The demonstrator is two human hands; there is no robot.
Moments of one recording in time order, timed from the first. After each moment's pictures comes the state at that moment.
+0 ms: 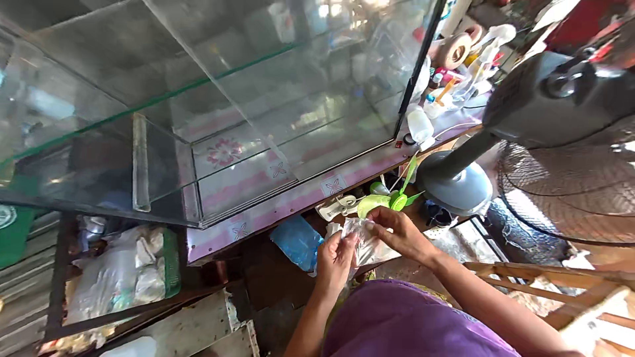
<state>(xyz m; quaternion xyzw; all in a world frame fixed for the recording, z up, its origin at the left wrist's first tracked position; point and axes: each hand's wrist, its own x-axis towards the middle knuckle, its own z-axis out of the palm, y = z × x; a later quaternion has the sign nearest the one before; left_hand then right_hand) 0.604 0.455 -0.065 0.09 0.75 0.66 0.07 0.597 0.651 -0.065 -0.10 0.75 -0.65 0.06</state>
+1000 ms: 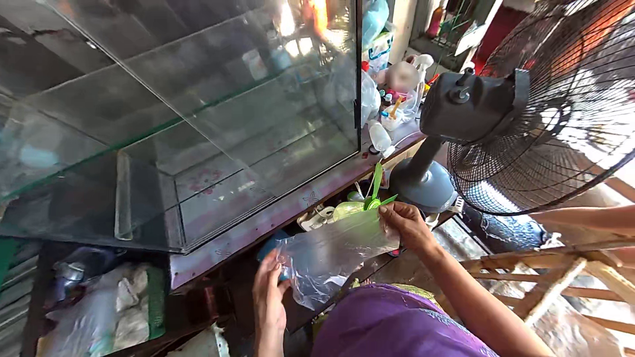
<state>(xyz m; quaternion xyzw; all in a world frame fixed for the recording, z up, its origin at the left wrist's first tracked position) 0.637 0.386 -0.068 -0.10 0.73 0.67 -0.01 0.641 0.709 -0.060 0.05 0.60 -0.80 -0.05</state>
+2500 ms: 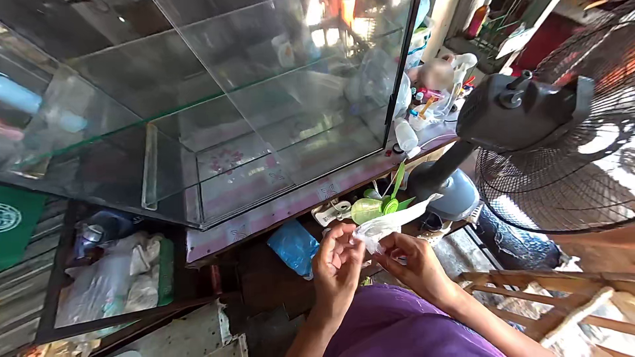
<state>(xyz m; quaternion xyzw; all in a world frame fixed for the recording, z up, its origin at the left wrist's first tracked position) 0.639 0.471 -0.017 0.20 0.66 0.72 -0.05 0.676 0.649 -0.029 -0.10 0.81 -0.57 -0.10</state>
